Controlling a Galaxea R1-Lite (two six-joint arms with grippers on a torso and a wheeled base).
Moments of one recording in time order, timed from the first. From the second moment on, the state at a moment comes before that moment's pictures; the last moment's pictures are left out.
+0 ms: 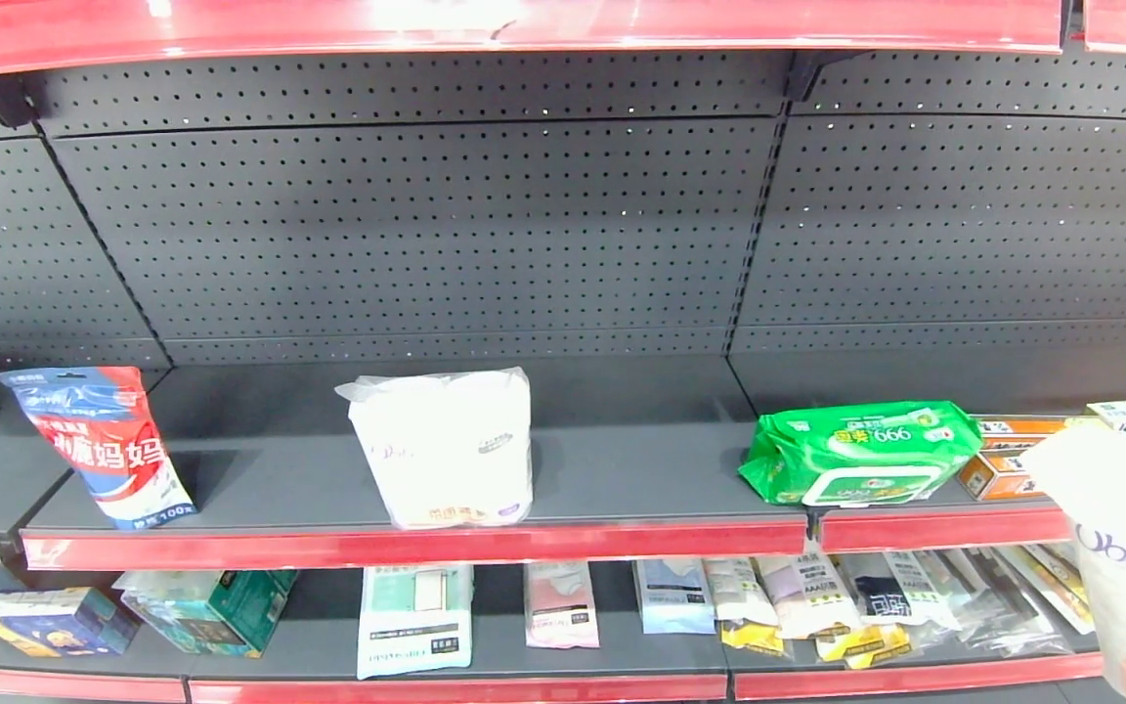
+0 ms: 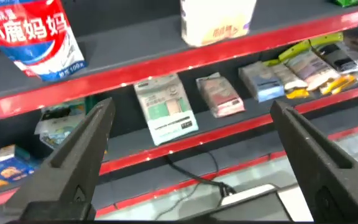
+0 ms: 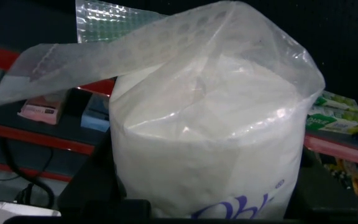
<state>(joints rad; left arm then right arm) -0.21 0.11 -0.39 0.50 -0.06 0.07 -0.01 0.61 -0.53 0.15 0.02 -0.36</state>
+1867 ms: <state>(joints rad) -0.20 0.10 0.00 -0.03 0.21 -0.04 0.15 1.13 -0.70 -0.27 0.22 -0.24</state>
